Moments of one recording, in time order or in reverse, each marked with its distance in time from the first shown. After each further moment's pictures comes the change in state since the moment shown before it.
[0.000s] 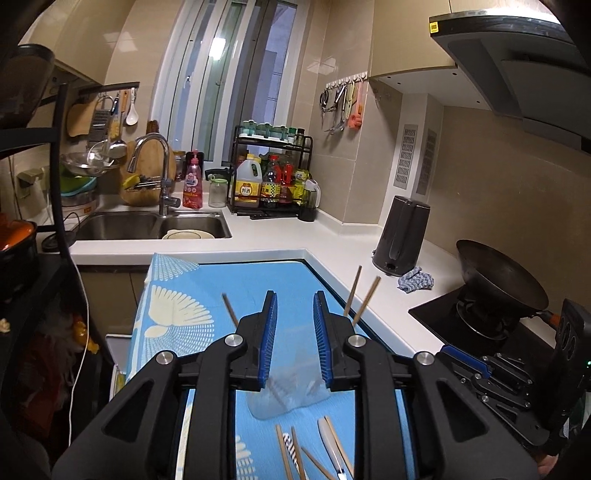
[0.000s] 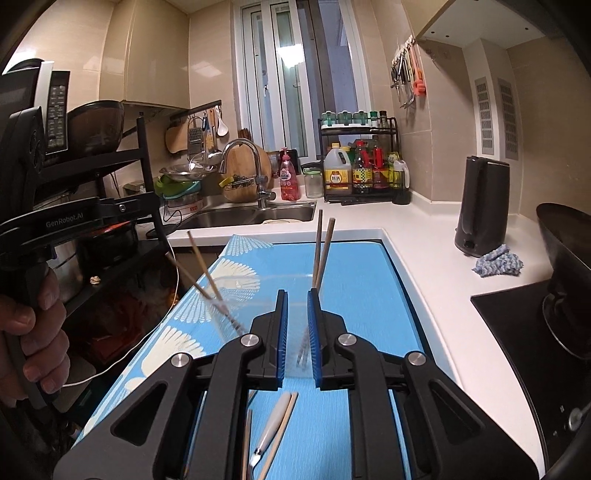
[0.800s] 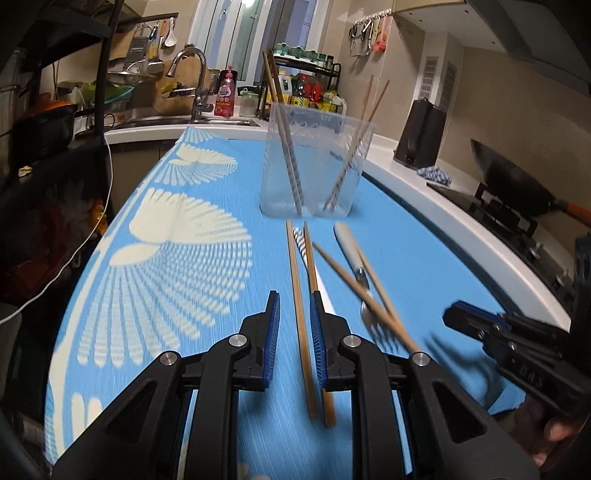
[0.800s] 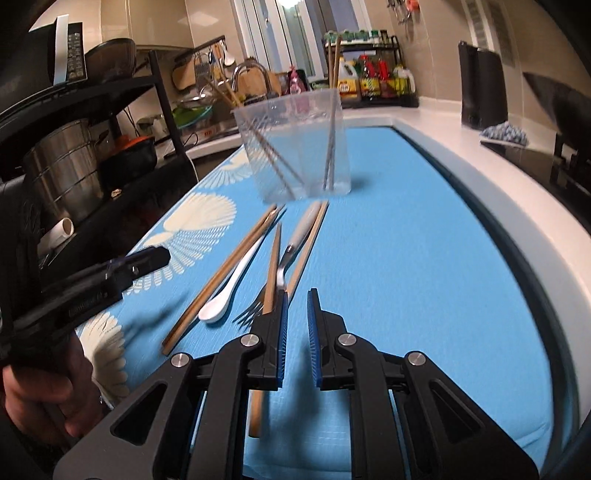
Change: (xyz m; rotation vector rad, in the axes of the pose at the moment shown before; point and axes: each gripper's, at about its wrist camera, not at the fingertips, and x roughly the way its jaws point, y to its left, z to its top) left arm -0.037 -0.003 -0.227 -0.073 0.200 0.092; right arm -0.028 0.021 -0.182 0.076 0.267 0.076
